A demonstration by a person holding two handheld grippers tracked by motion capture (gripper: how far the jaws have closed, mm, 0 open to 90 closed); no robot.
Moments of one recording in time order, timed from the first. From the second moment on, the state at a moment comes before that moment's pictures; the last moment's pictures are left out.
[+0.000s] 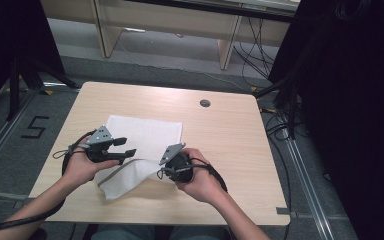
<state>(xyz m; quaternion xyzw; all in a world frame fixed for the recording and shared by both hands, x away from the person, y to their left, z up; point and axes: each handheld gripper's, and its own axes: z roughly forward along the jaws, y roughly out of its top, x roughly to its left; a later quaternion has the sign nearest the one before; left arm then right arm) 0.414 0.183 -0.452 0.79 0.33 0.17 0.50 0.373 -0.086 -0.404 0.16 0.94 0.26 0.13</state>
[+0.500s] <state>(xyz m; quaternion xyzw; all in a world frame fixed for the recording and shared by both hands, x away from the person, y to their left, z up) 0.413 0.181 -0.455 0.79 0.32 0.17 0.49 0.353 -0.077 -0.422 0.14 0.95 0.24 0.10</state>
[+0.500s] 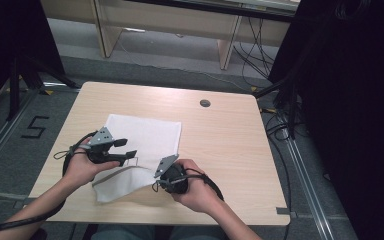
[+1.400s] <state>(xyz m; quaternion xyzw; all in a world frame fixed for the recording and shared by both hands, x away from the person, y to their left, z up) 0.408 0.181 -0.458 0.80 0.31 0.17 0.48 0.321 -0.064 -0.461 0.10 0.97 0.23 0.04</state>
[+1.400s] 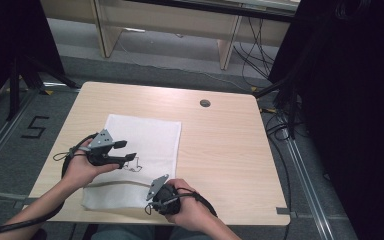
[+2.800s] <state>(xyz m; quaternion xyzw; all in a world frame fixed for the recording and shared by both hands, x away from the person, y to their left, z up) 0.375 0.167 -0.473 0.86 0.26 0.10 0.42 0.364 -0.104 -0.466 0.30 0.92 0.27 0.02</state>
